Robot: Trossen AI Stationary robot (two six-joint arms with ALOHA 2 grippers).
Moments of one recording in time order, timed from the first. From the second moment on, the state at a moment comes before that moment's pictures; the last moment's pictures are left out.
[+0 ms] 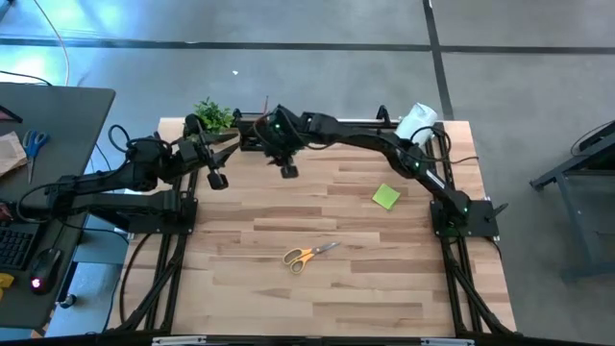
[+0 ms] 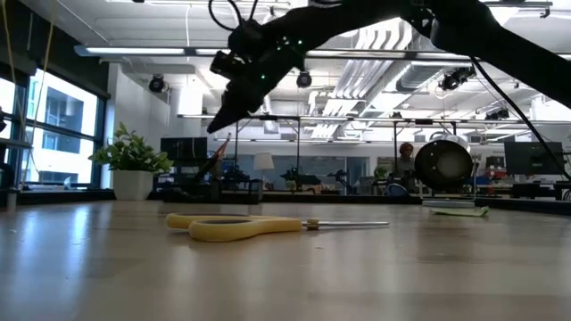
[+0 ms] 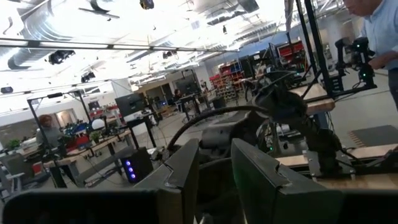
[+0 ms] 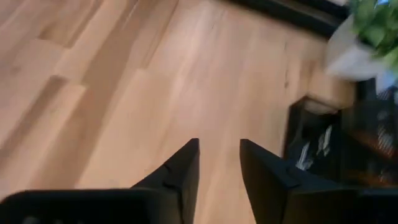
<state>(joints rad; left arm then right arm) 0.29 0.57 0.61 0.19 -0.18 0.37 -0.32 2.41 2.32 -0.76 -0.29 -0.60</state>
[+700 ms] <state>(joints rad) 0.29 0.57 0.61 0.18 -0.21 0.37 -0.44 2.51 2.35 -0.61 -0.35 -0.48</state>
